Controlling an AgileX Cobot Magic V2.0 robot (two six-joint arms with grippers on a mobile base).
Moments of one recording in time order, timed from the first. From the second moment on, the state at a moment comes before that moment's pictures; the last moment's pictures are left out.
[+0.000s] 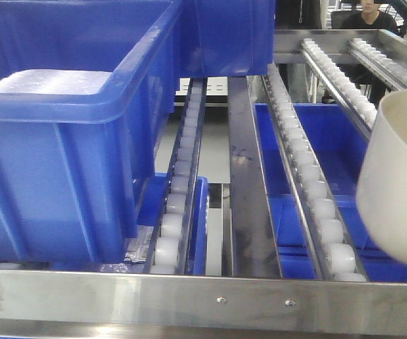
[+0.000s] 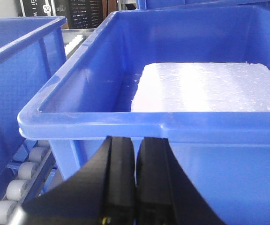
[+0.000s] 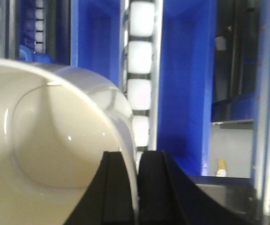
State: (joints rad) left arm -0.03 -0.01 0.01 -0.07 0.08 0.10; right arm -0.05 1.27 -0.79 0.06 0.62 -0.02
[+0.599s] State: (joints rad) left arm -0.03 -0.01 0.01 -0.07 0.08 0.10; right arm -0.05 1.31 -0.76 0.09 0.57 -0.03
